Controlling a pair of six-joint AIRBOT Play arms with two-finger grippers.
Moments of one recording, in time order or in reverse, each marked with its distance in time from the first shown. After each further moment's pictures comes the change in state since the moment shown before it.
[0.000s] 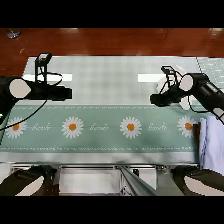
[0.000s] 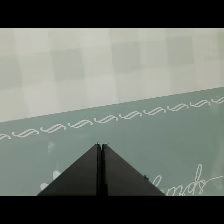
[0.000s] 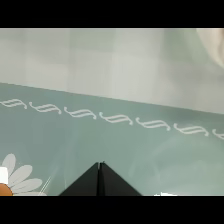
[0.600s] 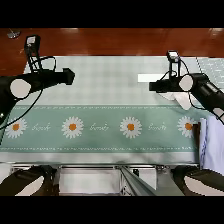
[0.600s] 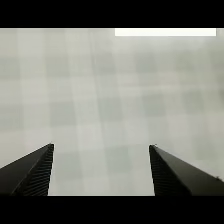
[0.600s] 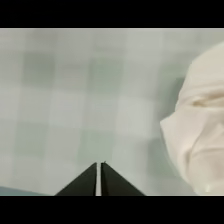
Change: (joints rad) left arm 0.001 -0.013 0.000 0.000 0.406 -0.001; right arm 0.000 0.000 0.000 -0.029 -0.401 -0.001
